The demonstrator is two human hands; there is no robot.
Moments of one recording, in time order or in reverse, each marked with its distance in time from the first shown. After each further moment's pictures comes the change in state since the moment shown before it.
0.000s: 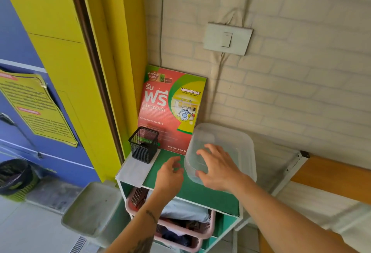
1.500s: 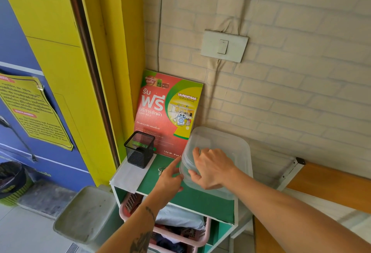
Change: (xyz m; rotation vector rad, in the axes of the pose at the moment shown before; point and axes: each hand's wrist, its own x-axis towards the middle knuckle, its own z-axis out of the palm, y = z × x) left_hand 0.018 -0.008 0.014 -0.329 -0.239 -0.060; right_hand 0.016 -0.003 -0.025 -0.499 0.119 -0.295
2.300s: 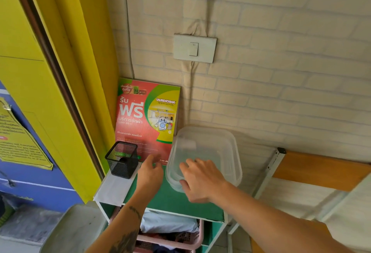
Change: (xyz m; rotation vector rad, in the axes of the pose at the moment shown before) left_hand 0.000 0.046 -0.001 0.318 0.332 0.138; right_hand -0.034 -0.012 0.003 0.241 0.035 0.114
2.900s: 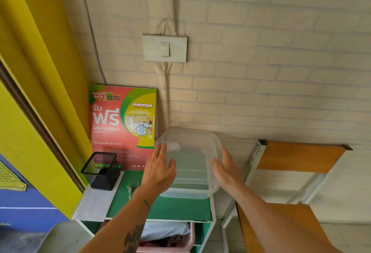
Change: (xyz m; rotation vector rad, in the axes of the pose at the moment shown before) left_hand 0.008 0.031 0.054 0.499 -0.218 0.407; right_hand -0.049 0.080 0.041 1.020 0.225 0.911
